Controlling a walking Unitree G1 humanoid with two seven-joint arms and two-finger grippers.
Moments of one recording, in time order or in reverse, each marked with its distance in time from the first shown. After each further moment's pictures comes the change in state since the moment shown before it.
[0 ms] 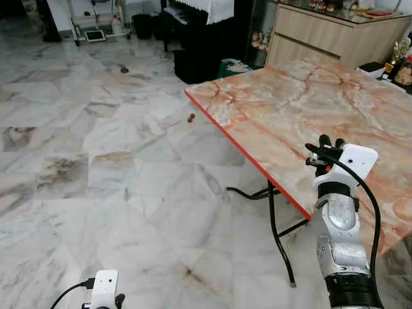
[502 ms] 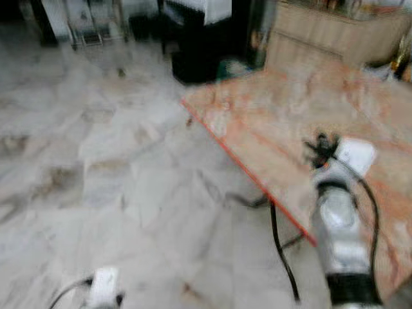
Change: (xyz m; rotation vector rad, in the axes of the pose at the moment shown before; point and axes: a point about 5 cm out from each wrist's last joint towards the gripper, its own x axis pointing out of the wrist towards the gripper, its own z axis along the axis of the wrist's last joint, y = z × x) left arm 0.001 -0.016 0.002 -0.006 -0.005 -0.045; right arm 0.001 -0.011 -0.002 -0.013 0.010 -0.035
